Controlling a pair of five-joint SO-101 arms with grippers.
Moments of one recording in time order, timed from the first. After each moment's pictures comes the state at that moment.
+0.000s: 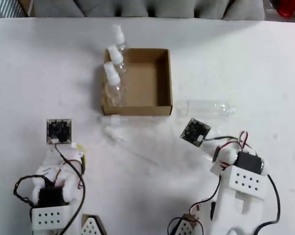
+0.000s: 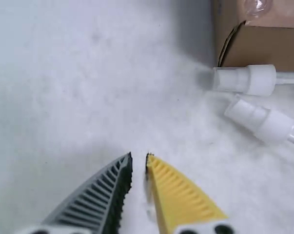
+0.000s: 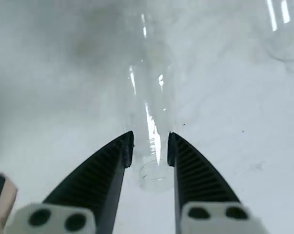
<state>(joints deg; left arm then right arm) -10.6 -96.8 97.6 56.0 0.0 14.6 -54.1 63.3 66.8 77.0</state>
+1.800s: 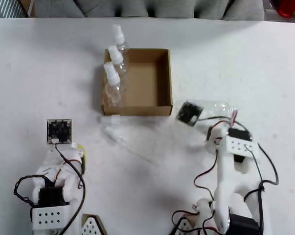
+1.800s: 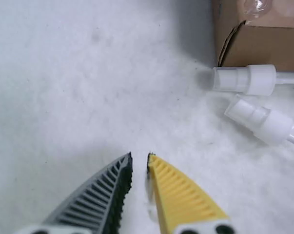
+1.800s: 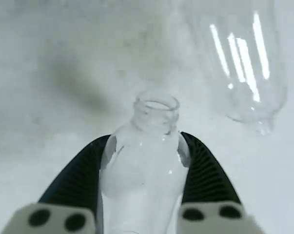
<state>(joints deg) -10.6 -96.8 97.6 56.0 0.0 10.6 -26.4 54.1 45.8 73.3</state>
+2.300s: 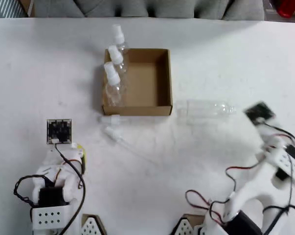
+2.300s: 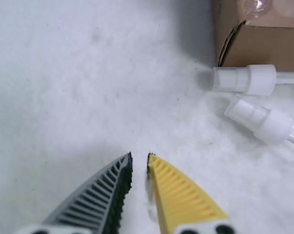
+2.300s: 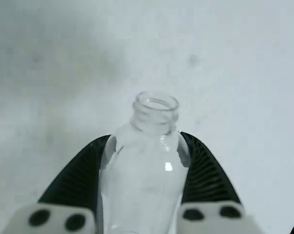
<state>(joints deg) -10.6 -96.8 97.6 56.0 0.0 45.3 -25.6 49.1 46.0 72.8</state>
